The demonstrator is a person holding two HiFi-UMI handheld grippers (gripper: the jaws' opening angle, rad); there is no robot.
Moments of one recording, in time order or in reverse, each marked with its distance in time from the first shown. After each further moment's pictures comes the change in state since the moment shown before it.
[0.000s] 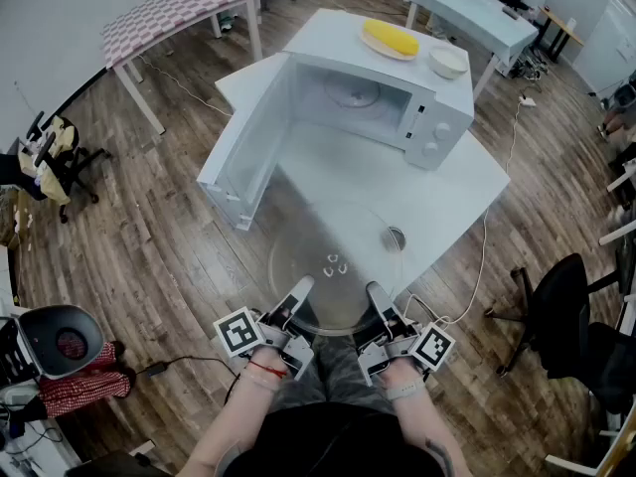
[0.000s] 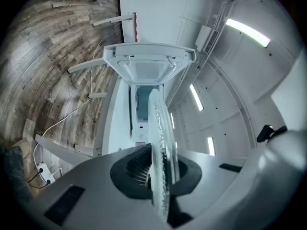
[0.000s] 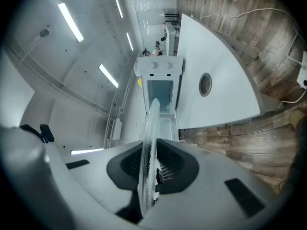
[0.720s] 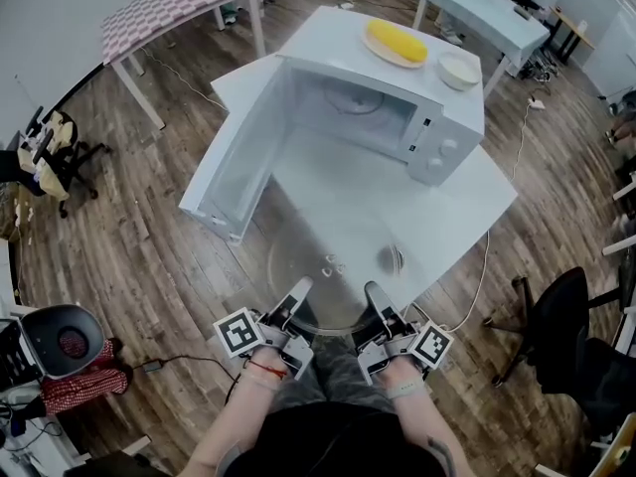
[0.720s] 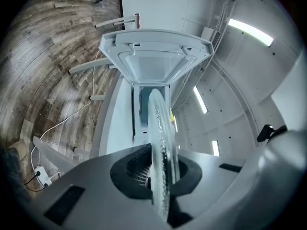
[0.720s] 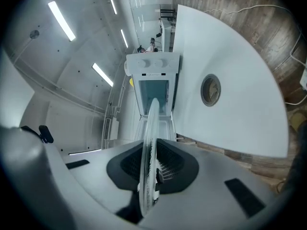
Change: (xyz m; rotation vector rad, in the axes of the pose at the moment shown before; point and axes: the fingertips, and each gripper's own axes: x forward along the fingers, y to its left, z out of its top) left arm 0.049 0.020 0.024 0.004 -0.039 0.027; right arm 0.042 -0.020 0.042 0.040 0.040 -0.025
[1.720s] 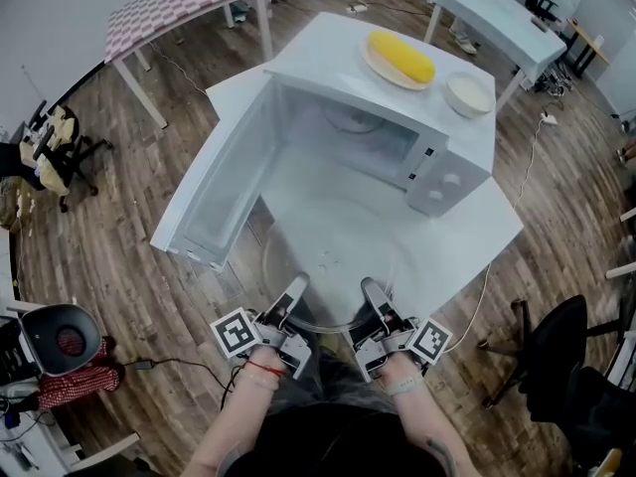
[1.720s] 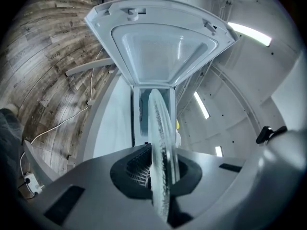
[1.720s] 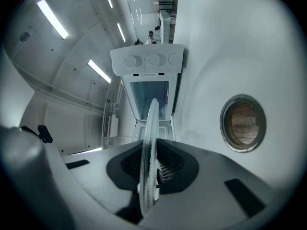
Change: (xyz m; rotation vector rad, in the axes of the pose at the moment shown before) left arm 0.074 0.017 0.030 0.005 -0.089 -0.003; right arm 0.063 -0.016 0.067 0.008 0.076 -0.001
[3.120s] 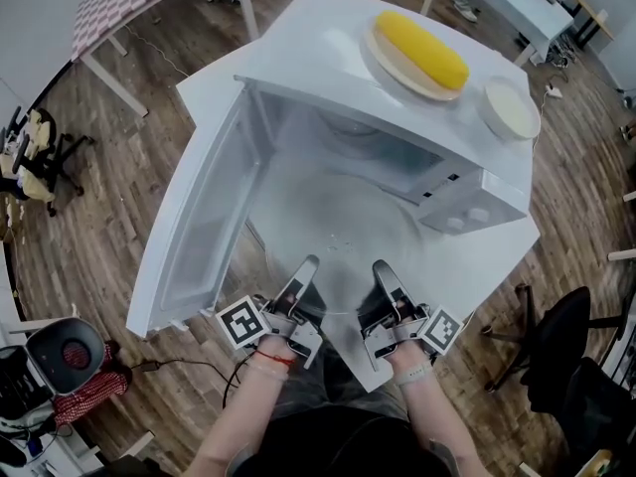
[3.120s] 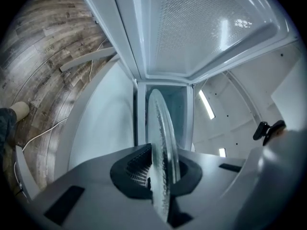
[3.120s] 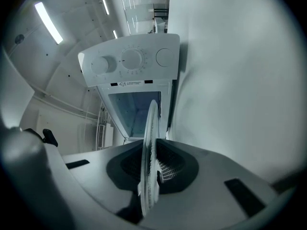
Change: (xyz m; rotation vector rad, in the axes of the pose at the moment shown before) left arm 0.098 0.039 0.054 -0.031 0.032 0.034; right arm 0.077 -0.035 0.073 0.037 -0.092 -0.045
